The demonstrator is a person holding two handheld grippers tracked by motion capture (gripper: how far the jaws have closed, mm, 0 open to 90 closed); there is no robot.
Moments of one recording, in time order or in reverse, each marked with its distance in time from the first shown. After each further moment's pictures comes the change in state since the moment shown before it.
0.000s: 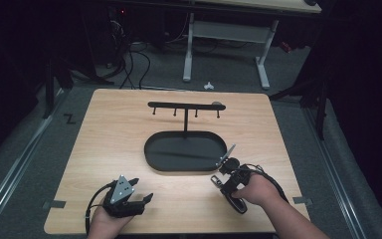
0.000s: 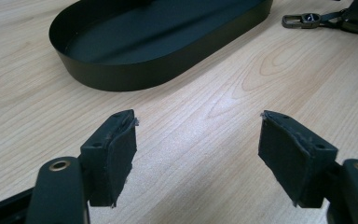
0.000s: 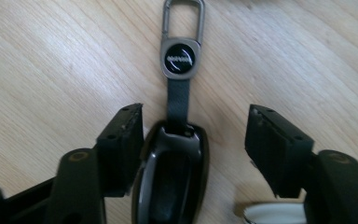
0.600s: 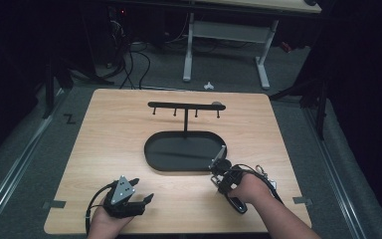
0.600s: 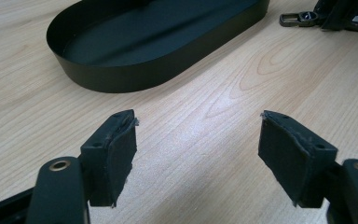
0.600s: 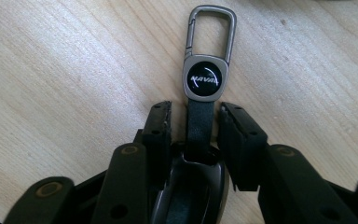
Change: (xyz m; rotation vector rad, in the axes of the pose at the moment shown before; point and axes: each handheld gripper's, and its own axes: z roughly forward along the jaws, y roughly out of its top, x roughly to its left) left arm -0.002 0.001 0.000 -0.001 0.000 0.013; right arm 0.010 0.014 0.012 0.044 -0.023 -0.076
